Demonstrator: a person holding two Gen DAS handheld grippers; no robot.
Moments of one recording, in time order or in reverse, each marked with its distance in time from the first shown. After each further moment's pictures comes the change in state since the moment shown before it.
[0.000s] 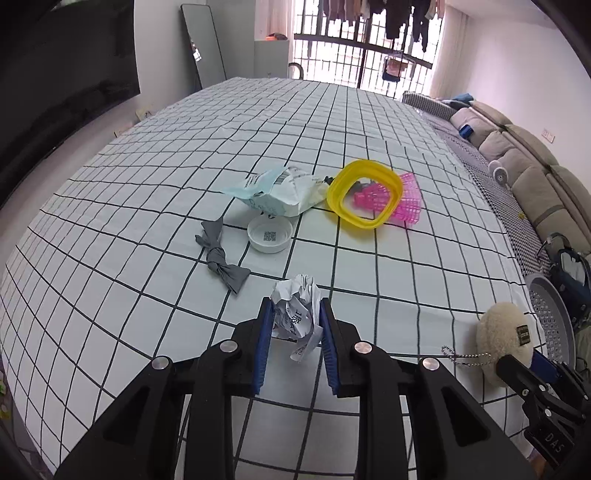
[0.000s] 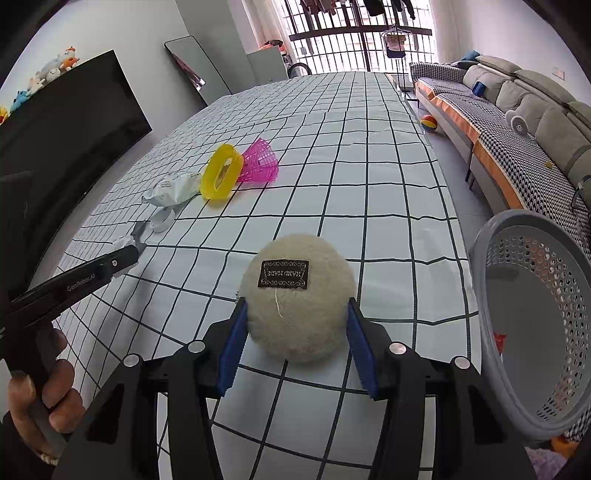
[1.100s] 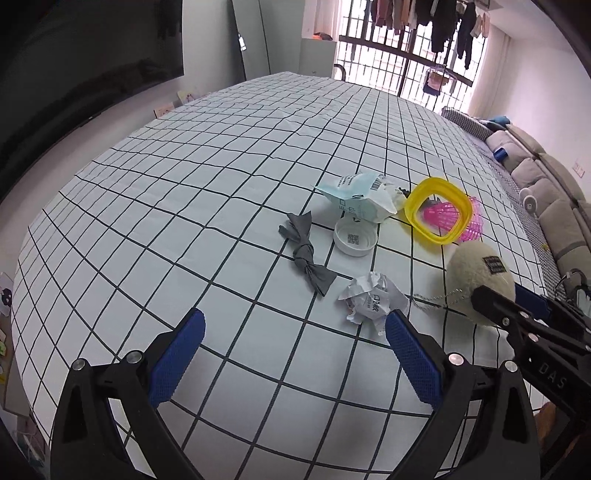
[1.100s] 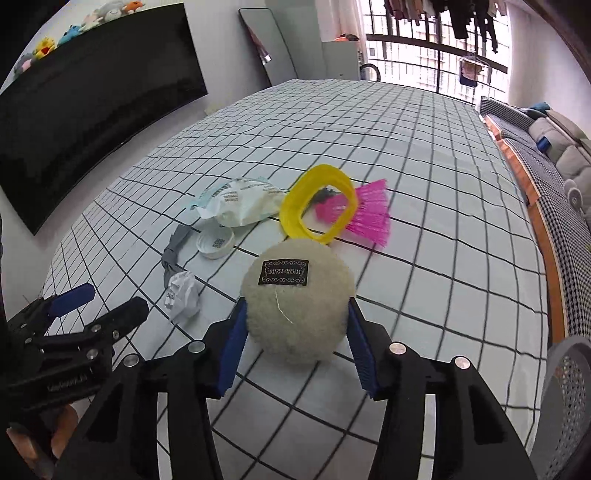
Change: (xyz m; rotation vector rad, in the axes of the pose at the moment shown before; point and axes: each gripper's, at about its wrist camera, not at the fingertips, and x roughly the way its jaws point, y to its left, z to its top) left arm 0.008 0.057 -0.001 -0.131 0.019 0.092; right arm 0.059 0.083 0.058 -0.257 0.037 0.067
